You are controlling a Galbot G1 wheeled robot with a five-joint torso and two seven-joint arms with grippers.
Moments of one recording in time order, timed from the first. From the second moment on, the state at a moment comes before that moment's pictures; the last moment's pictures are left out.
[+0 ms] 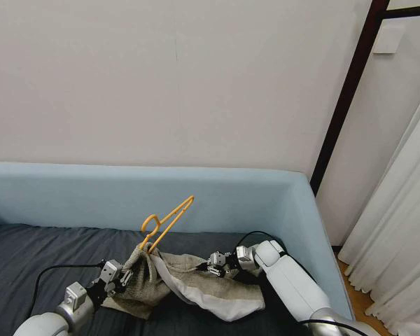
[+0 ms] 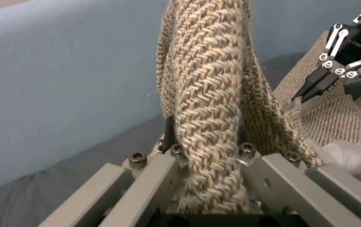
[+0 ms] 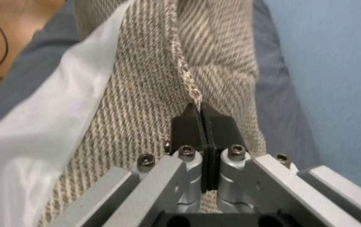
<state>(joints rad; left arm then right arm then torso) 1.32 -0.65 -0.31 -1.76 -0.56 -0.10 0.15 -0.41 1.41 -0.02 0.72 -0.14 0.43 -1.07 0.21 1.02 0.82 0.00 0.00</state>
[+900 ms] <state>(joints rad) 1.24 -0.69 -0.31 -1.61 -0.57 -0.38 0.46 -0.40 1.06 0.00 1.29 0.25 0.06 -0.56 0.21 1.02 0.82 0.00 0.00</state>
